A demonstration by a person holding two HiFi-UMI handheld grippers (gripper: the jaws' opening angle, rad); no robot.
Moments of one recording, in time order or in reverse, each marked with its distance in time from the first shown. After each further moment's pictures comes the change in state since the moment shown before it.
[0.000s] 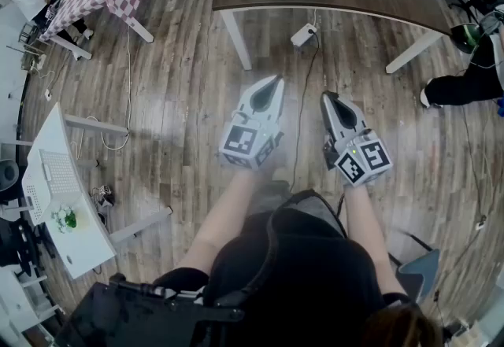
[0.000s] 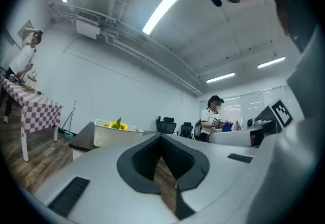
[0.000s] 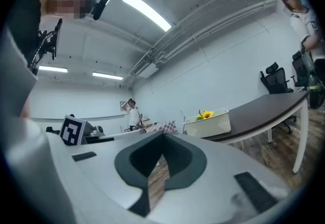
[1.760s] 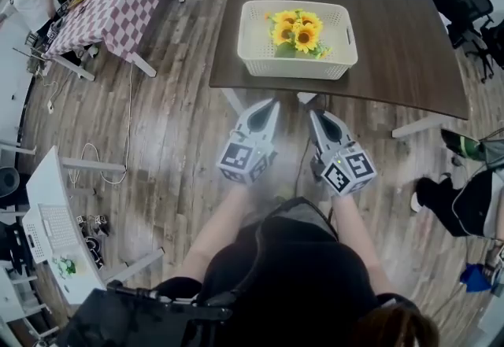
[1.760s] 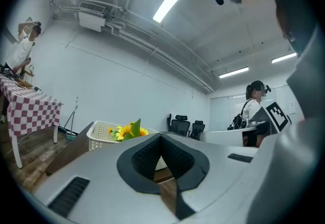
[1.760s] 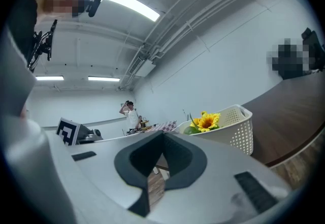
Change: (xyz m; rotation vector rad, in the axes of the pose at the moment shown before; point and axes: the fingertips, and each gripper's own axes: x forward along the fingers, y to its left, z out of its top) left arm 0.220 0.181 -0.004 -0.011 0.023 0.067; right arm 0.260 -0.159 0.021 0.069 0.019 0.095
